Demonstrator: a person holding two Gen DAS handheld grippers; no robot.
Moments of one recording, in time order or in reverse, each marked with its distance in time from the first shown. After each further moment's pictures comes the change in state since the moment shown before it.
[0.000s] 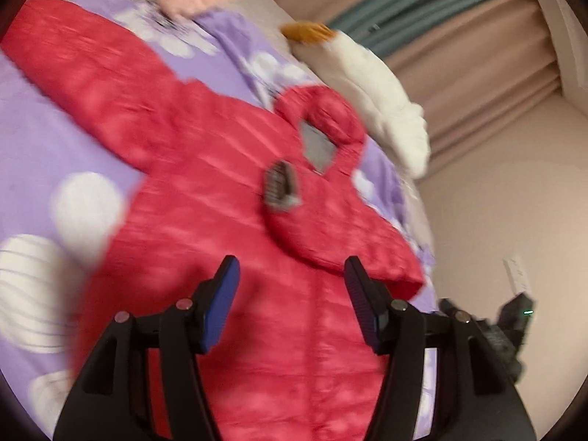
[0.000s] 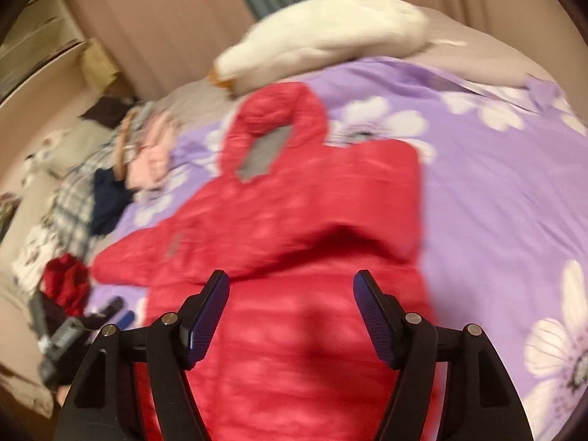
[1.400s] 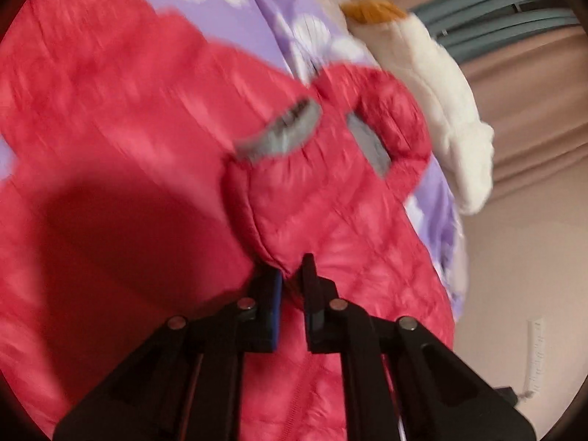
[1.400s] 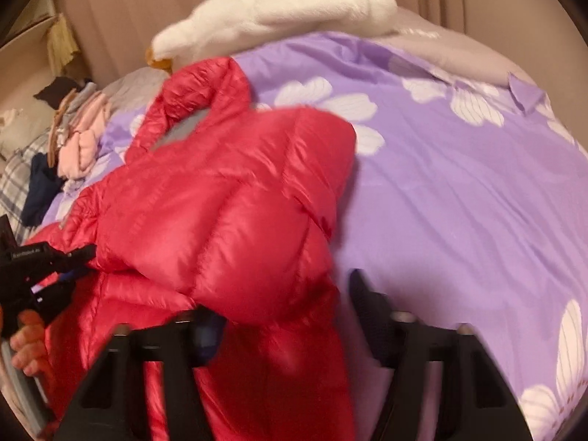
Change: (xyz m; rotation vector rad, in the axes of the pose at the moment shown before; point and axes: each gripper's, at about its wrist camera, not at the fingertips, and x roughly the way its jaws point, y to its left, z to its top) left arm 0.126 0.000 0.048 -0.184 -0.043 0.209; right arm 0.073 -0.044 0.009 -0.108 -0.022 -0.171
